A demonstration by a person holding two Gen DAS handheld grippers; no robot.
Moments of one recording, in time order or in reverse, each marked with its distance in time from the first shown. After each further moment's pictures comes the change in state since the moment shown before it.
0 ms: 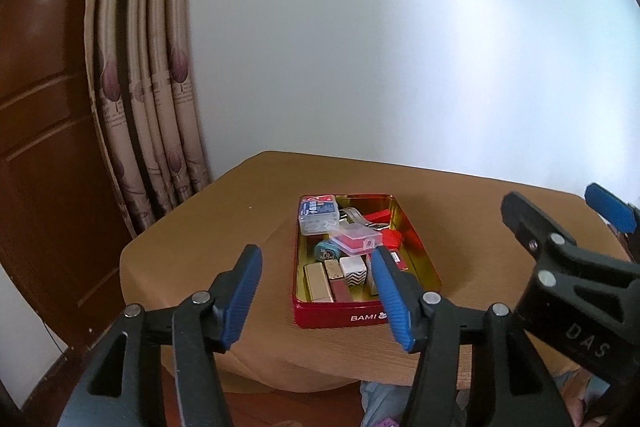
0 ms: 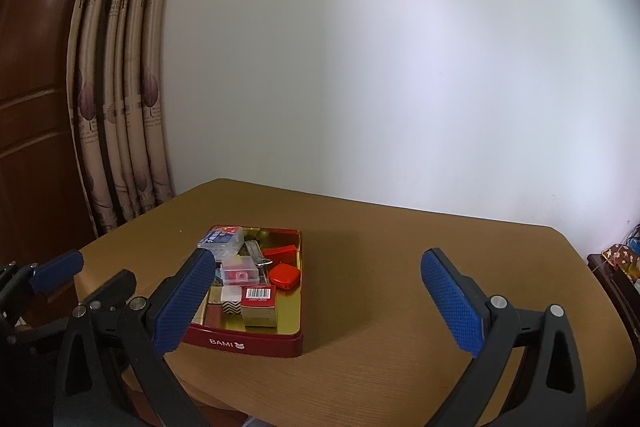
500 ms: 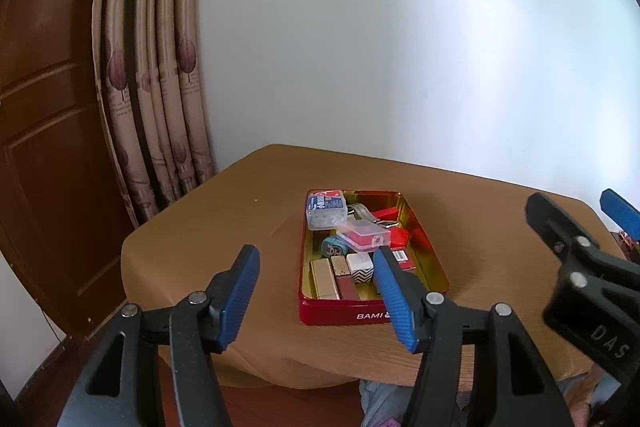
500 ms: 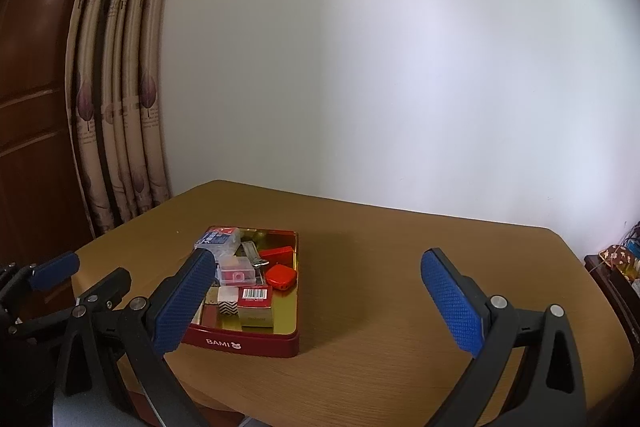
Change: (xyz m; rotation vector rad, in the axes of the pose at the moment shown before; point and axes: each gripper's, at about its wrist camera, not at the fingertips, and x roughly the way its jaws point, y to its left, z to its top) left arm 0.007 0.006 -0.001 -0.027 0.021 0.010; right arm 0.001 -0.003 -0.001 0.004 -0.006 -0.013
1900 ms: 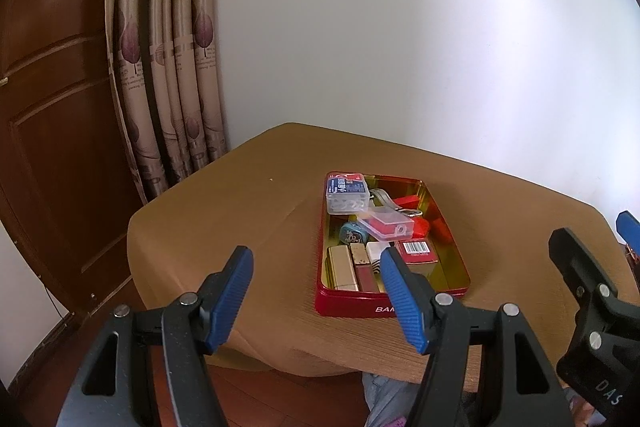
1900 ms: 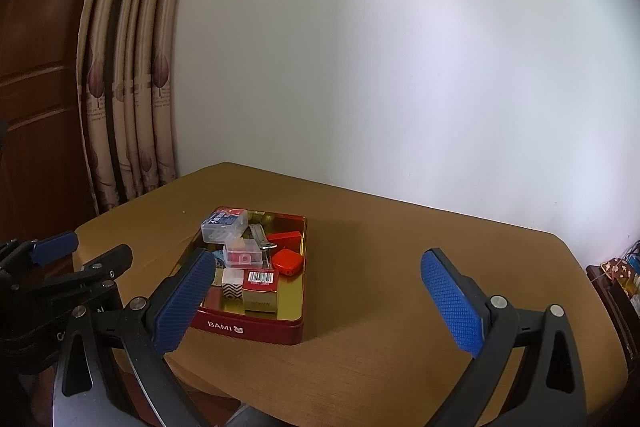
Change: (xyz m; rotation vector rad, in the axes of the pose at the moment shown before) left arm 0.019 0.011 -0.003 -0.060 0.066 0.054; right arm 0.004 0.009 -0.010 -0.072 0.031 0.033
